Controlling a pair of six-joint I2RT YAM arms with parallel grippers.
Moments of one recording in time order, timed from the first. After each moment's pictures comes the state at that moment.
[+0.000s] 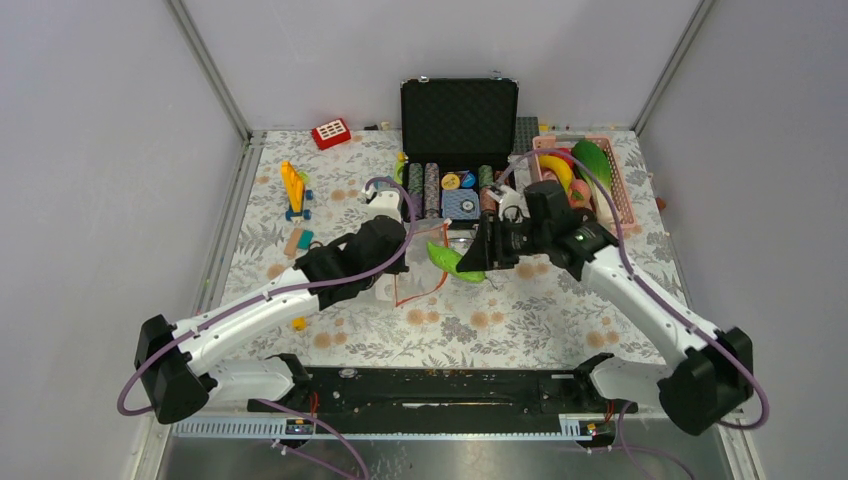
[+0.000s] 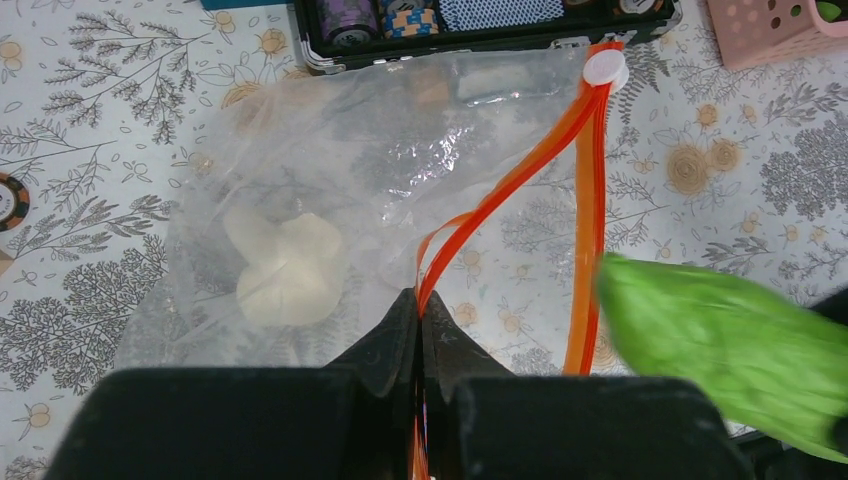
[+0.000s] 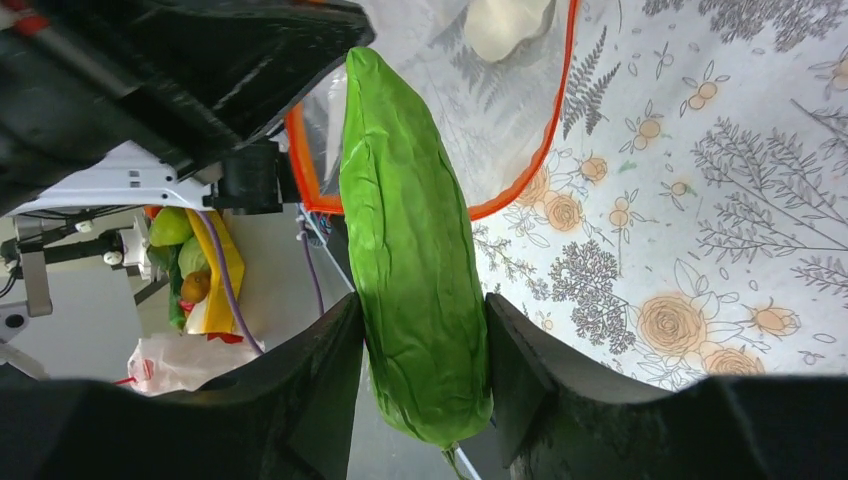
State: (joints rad) left arm -0.91 1.18 0.99 -0.50 -0.45 -0.59; right arm 0.49 1.15 0.97 -0.49 -0.69 0.49
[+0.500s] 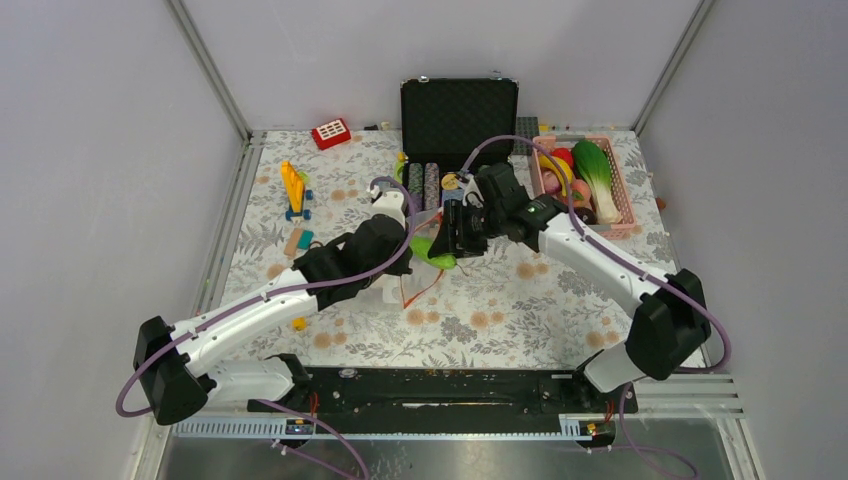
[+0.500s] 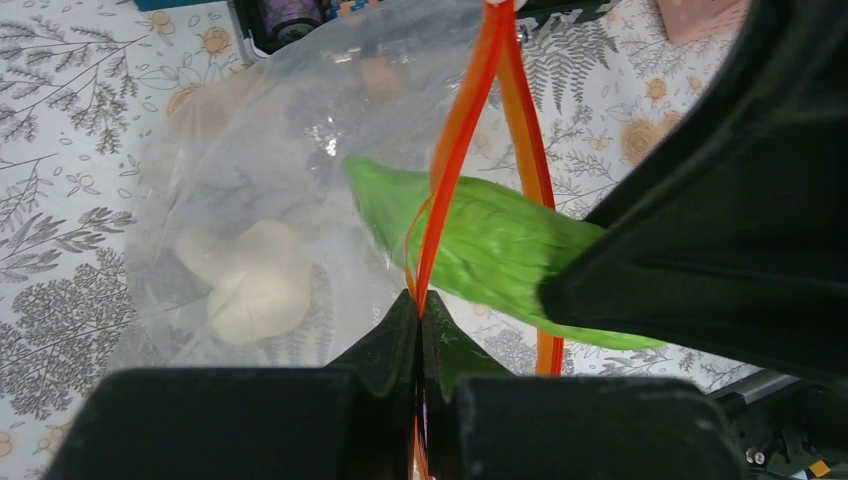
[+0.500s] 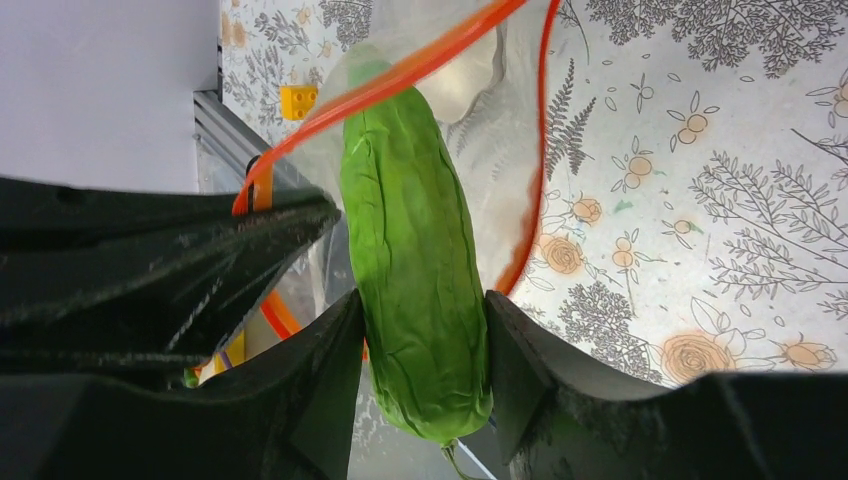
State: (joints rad) left arm -0.91 1.17 0.99 -0.48 -0.36 -0.57; right arm 0.63 1.49 1.22 -0.56 -0.48 0.63
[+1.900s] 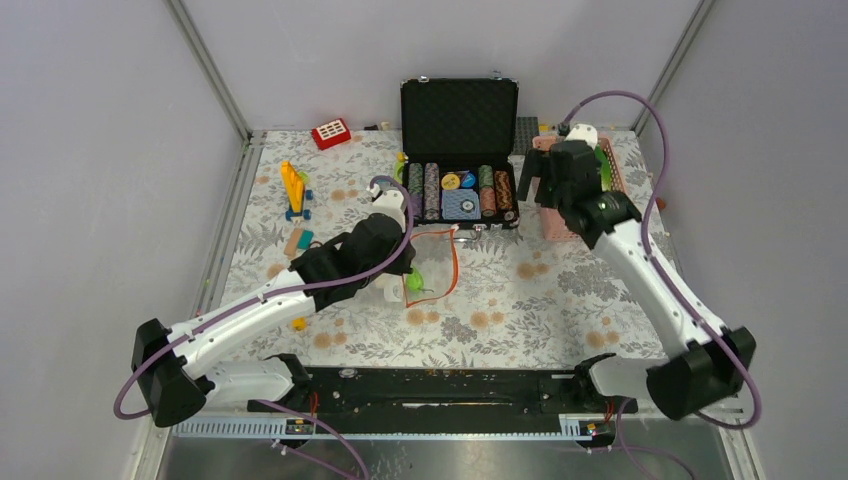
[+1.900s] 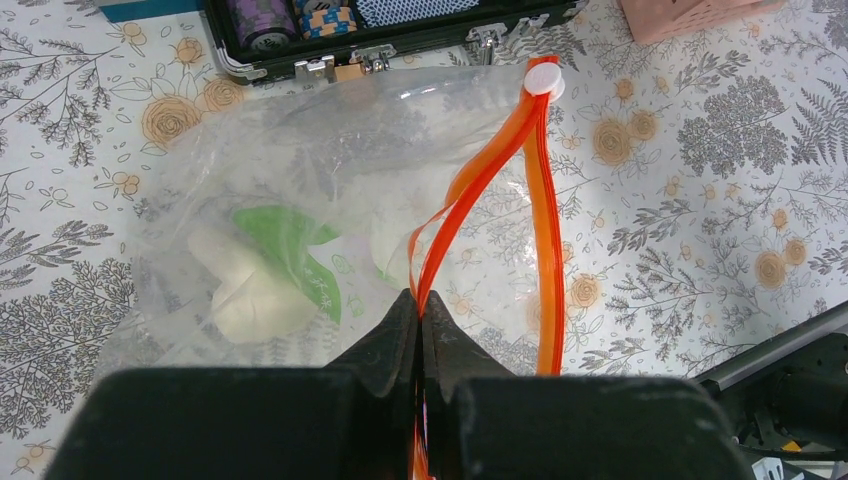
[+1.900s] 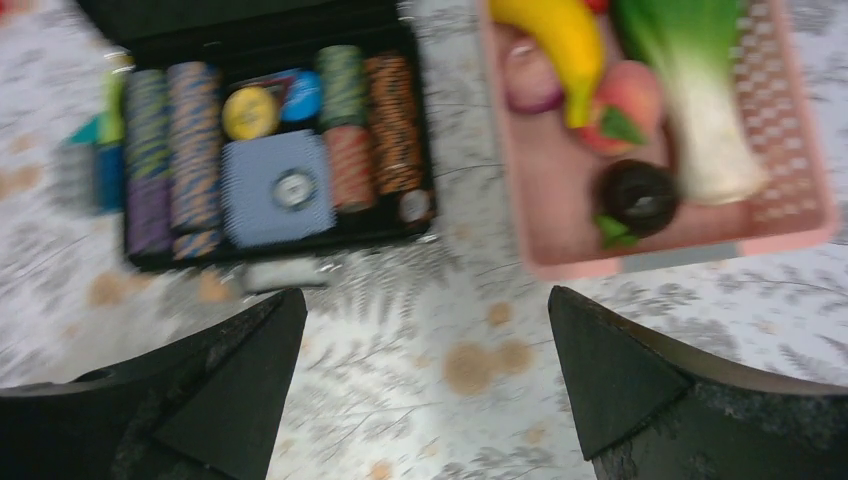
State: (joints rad) left arm -0.91 1.15 0.99 -0.45 -0.31 -0.56; right arm 0.43 1.23 1.22 -0.58 0.33 0.38
